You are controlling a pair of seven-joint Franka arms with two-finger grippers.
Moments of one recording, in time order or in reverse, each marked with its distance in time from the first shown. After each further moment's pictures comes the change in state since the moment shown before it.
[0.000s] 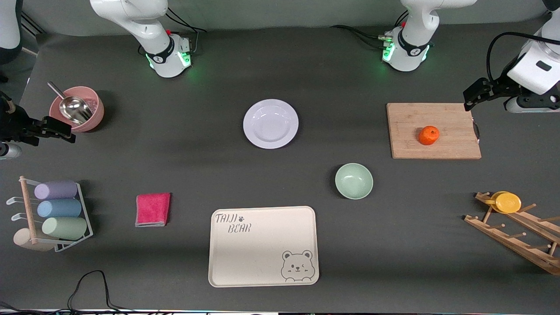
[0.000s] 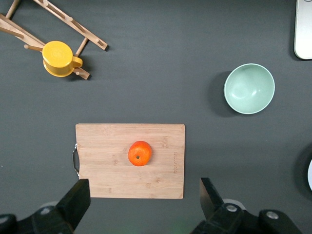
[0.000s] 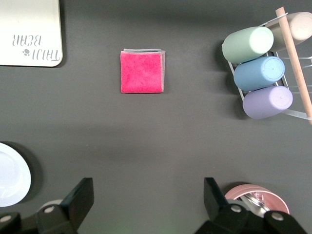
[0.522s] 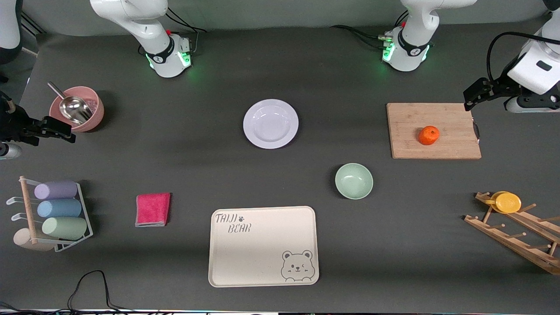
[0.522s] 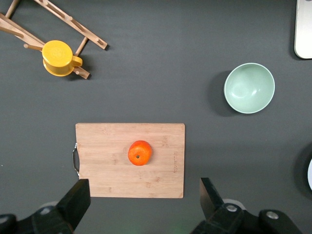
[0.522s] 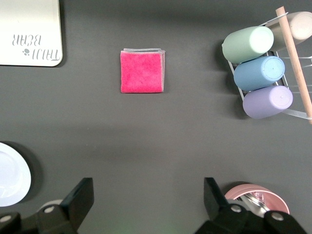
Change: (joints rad) left arm 0.000 0.003 0.000 0.002 0.000 -0.011 0.000; right arm 0.000 0.000 0.000 0.000 0.000 -0.001 0.000
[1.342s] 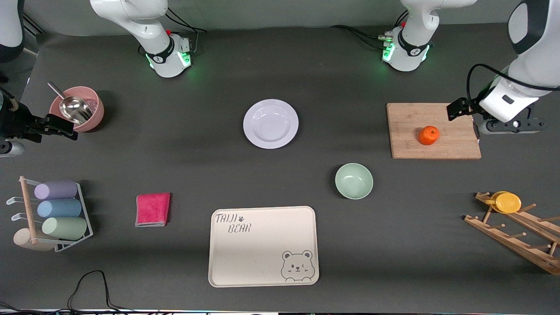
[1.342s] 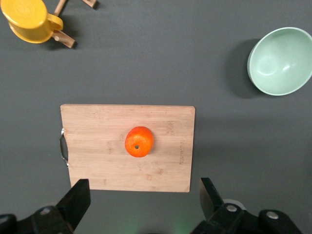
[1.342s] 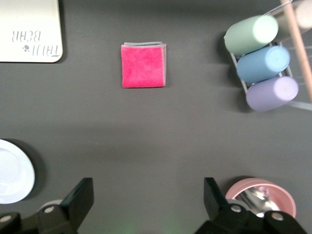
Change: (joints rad) left arm 0.004 0.037 0.015 -0.217 0.002 0.143 0.000; right arm 0.006 -0.043 0.003 -0.060 0.020 0.000 0.037
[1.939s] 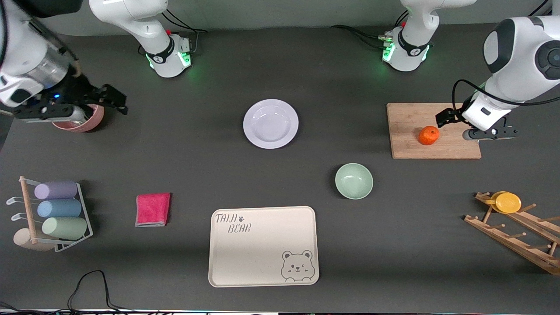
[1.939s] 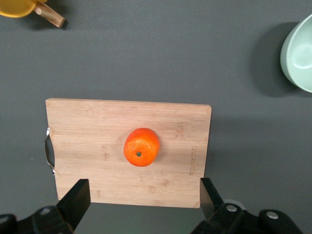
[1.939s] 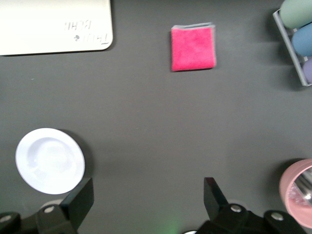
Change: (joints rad) left arm 0.027 -0.013 0.007 -0.223 0.007 0.213 -0.001; right arm 0.256 -0.213 0.009 -0.235 0.030 0.075 0.309
